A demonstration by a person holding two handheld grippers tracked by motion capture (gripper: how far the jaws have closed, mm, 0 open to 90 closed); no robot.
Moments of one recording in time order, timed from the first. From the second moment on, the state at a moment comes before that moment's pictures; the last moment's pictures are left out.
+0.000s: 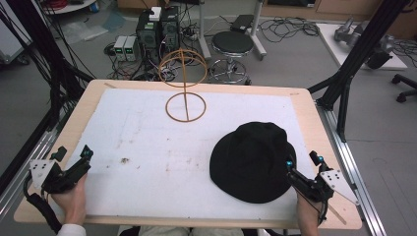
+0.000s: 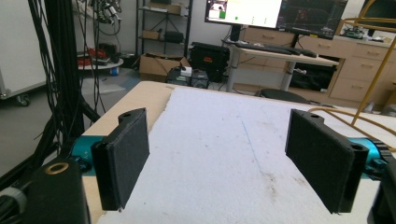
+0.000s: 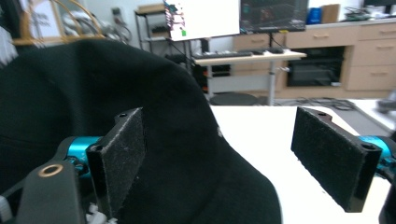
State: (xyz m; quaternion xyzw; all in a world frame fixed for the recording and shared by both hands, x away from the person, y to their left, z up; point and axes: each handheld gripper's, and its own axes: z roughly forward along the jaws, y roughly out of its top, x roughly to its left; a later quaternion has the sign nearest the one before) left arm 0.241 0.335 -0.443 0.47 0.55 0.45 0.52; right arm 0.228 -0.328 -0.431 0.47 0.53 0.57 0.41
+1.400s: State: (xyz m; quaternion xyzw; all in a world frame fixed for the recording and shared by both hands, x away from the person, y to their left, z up) left arm 0.244 0.326 -0.443 0.49 0.53 0.45 0.52; right arm 0.240 -0.297 -0.422 0.41 0.60 0.59 0.36
